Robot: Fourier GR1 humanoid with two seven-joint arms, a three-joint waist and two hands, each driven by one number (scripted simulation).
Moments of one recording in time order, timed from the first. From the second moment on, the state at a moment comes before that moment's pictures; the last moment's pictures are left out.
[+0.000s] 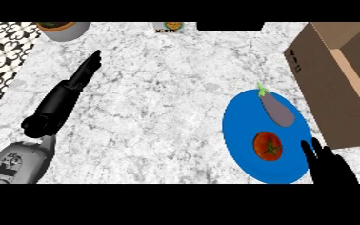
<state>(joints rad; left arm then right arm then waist) -0.23 0.45 -0.19 -1.54 0.07 -0.03 -0.08 0.38 -0.57 0.53 -2.31 1.09 0.05 0.85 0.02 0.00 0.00</state>
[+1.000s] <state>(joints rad) -0.21 0.37 -0.11 -1.54 -0.01 -0.09 -0.09 0.10 -0.23 0.61 -2.01 1.35 0.26 0.96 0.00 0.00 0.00</state>
